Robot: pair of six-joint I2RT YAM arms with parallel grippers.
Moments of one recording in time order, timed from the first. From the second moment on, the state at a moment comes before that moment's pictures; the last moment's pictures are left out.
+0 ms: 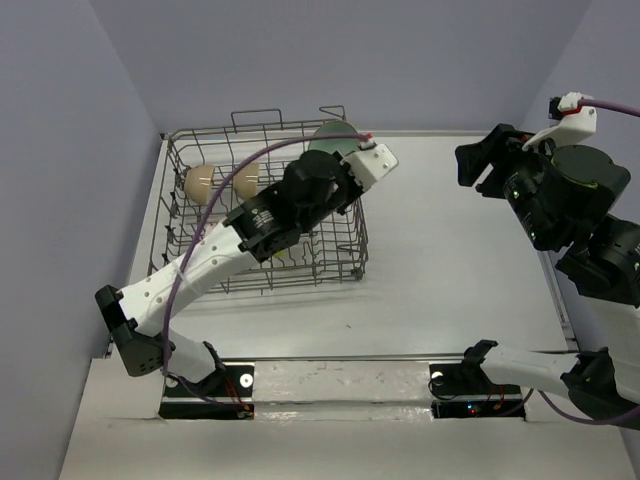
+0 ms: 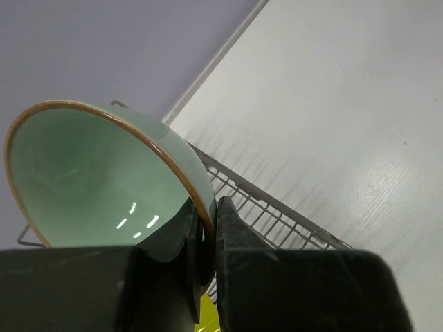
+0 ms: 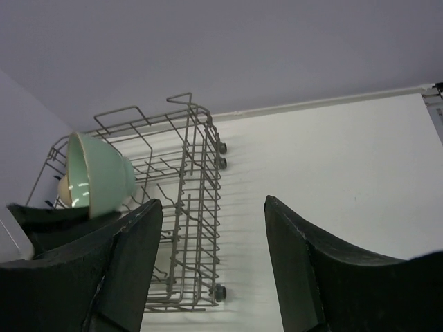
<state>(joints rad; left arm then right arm) -1.05 1.46 1.65 -0.45 -0.36 0.40 0.73 1.12 1.92 -0.90 0.64 0.36</state>
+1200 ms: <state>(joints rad) -0.38 1.70 1.14 0.68 0.55 -0.78 0.73 0.90 1.43 -0.89 0.54 0.48</state>
